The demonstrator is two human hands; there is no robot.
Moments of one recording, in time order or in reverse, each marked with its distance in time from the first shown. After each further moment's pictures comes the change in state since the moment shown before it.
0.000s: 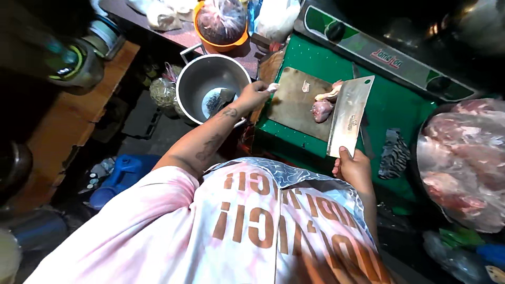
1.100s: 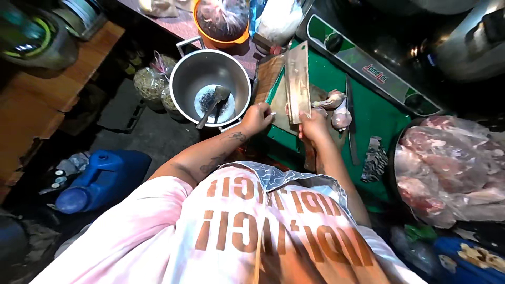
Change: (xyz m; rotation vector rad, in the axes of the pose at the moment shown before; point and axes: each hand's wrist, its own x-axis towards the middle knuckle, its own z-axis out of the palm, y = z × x) left_hand -0.020 -0.053 0.038 0.259 0.143 0.434; right_hand 0.051 -0.095 0.103 -0.274 -0.246 -0.159
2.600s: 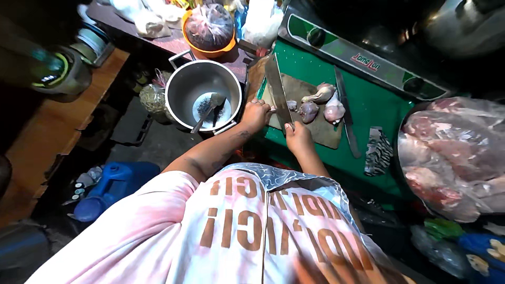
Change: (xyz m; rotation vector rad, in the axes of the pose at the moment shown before) left_hand 0.031 0.003 0.042 0.525 -0.108 0.055; right_hand -0.037 0.041 0.009 -0.335 0.113 -0.164
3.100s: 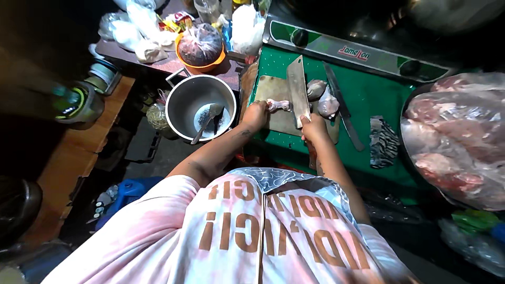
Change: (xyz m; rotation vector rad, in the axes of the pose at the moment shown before) left_hand 0.024 0.025 -0.004 -0.057 -0.102 -0.147; right_hand 0.052 0.053 -0.029 0.290 -0.028 0.263
